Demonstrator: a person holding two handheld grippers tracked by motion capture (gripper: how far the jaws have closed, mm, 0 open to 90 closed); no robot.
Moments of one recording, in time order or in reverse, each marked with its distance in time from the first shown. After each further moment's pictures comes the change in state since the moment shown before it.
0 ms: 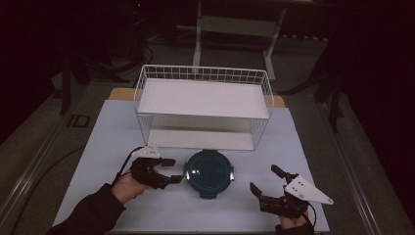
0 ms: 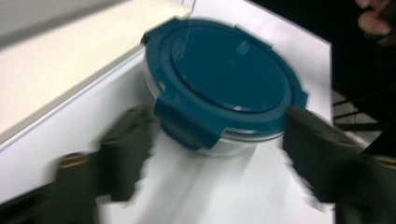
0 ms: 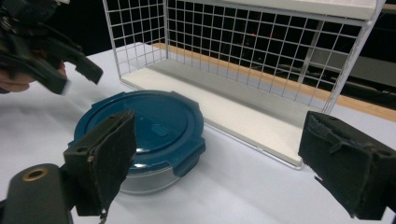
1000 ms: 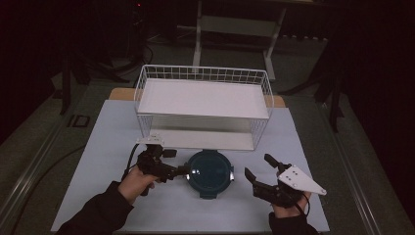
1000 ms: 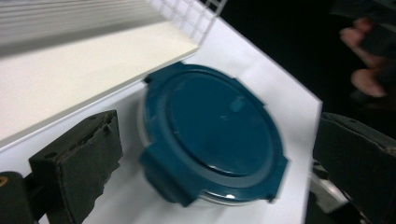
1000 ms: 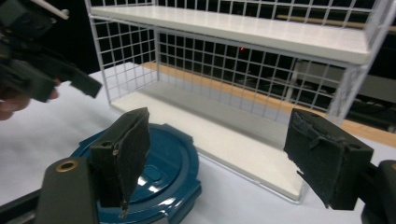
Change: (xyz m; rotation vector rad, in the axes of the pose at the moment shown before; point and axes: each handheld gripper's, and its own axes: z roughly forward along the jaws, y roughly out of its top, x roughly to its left) left arm -0.002 0.028 0.013 -0.055 0.029 -0.218; right arm 0.006 0.025 0.022 -0.042 -0.042 0.007
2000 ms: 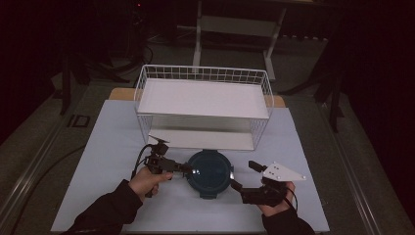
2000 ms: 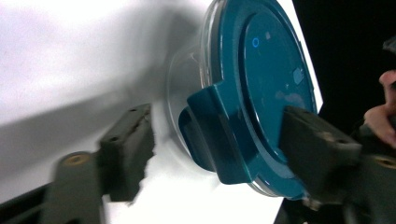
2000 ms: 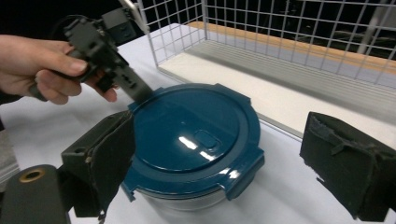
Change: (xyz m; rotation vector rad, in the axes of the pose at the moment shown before) left arm 0.039 -0.015 0.033 0.243 -0.040 -0.475; right arm 0.006 -0.015 0.027 0.159 0.213 0.081
